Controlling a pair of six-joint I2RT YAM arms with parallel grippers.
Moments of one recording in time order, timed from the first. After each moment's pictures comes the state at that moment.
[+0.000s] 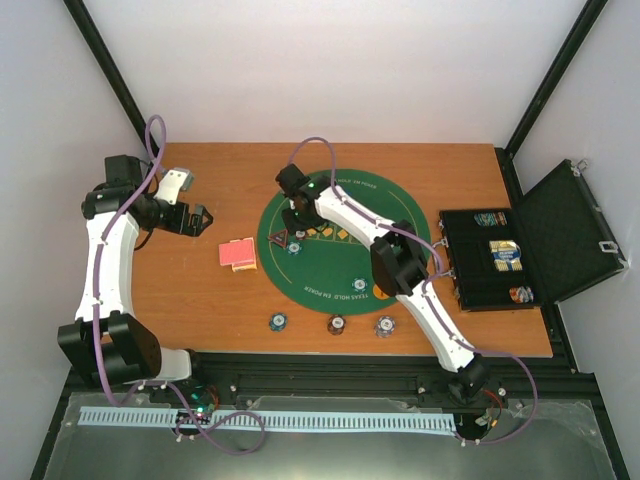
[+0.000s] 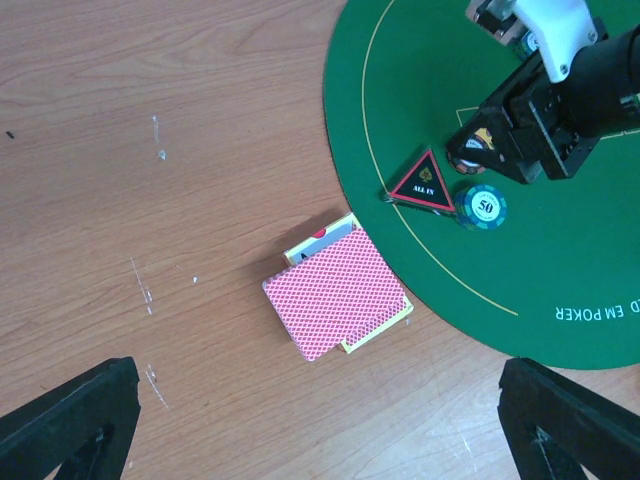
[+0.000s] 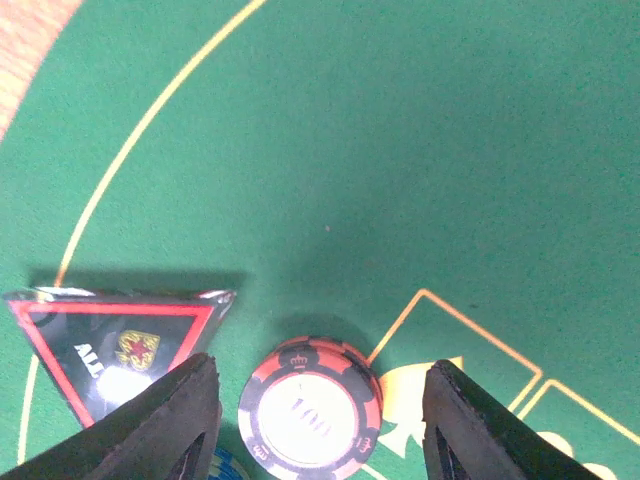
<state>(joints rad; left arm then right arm) 0.24 1.35 1.36 -1.07 0.46 0.40 0.74 2.56 2.35 -1.00 0.01 0.28</state>
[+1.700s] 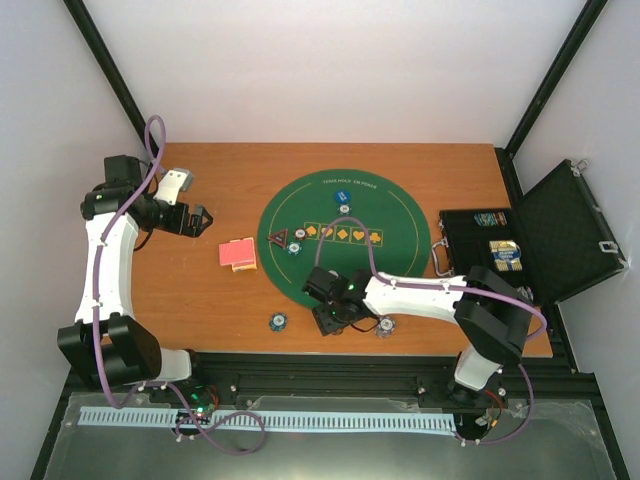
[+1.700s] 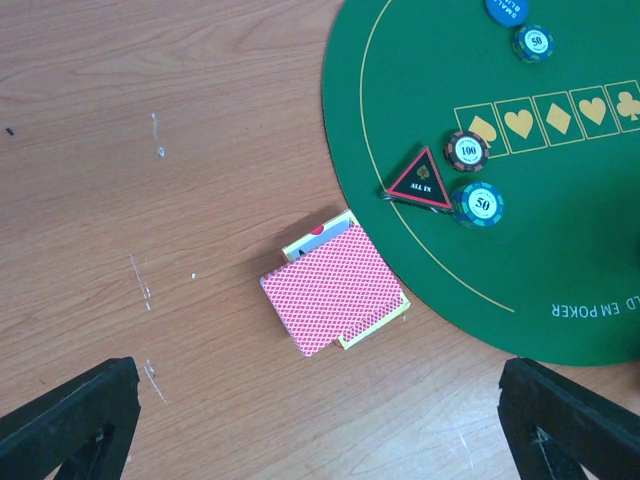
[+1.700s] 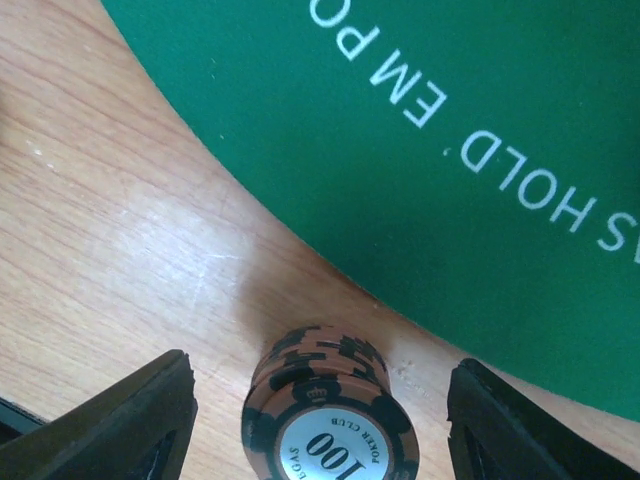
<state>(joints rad) 0.24 1.35 1.37 -1.09 0.46 0.40 1.10 1.65 1.01 -0.66 0.07 0.61</state>
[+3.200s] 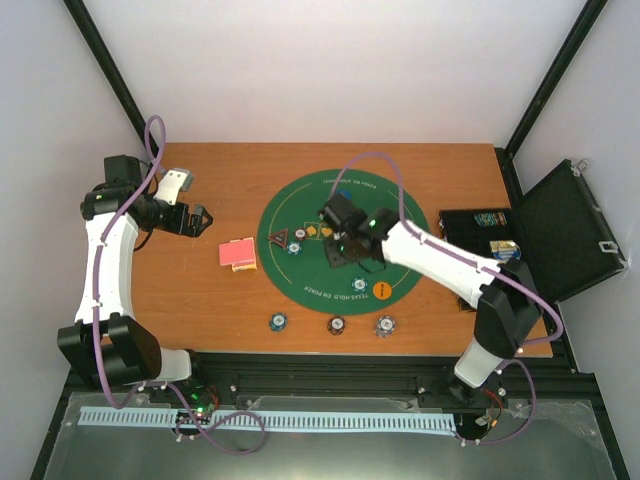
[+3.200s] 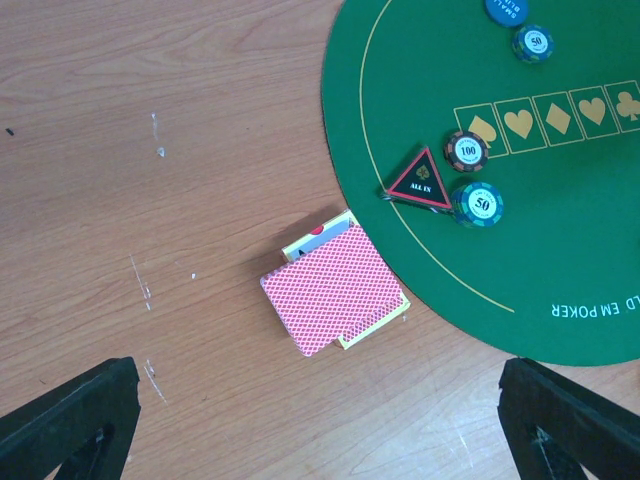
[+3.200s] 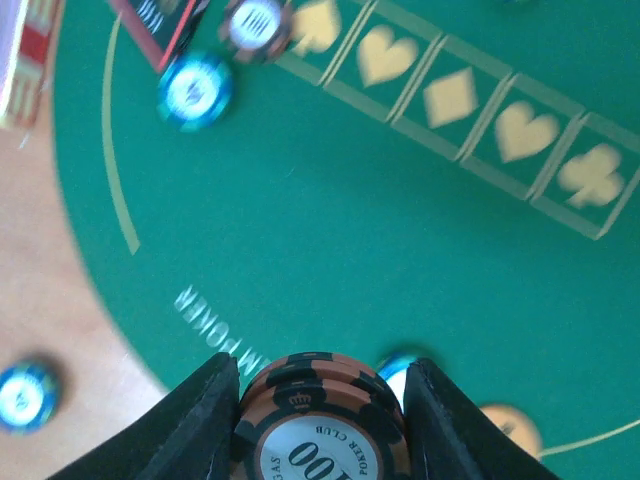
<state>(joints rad) 0.24 1.35 1.37 -1.09 0.46 0.40 0.88 1.63 1.34 -0.85 0.12 0.45</state>
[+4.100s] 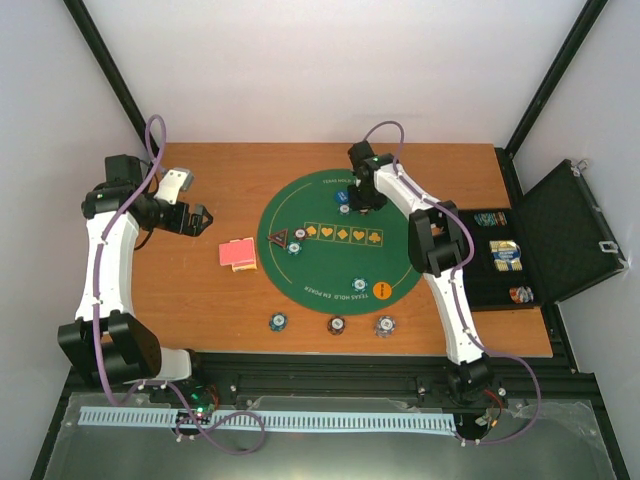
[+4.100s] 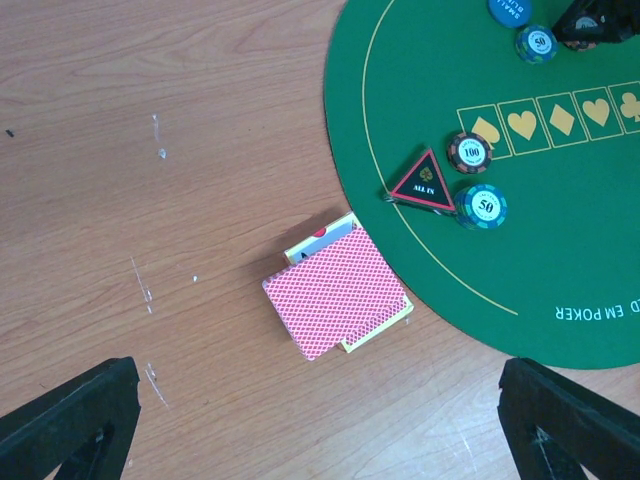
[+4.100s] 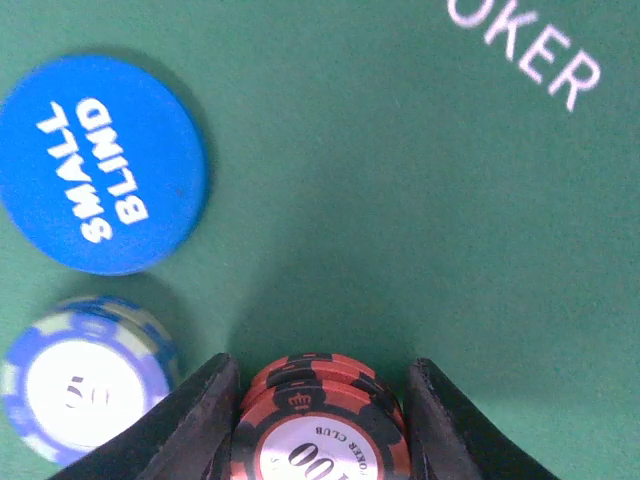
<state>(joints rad) 0.24 1.36 1.37 -1.08 0.46 0.40 0.39 2.50 2.20 -0.97 0.03 0.22</state>
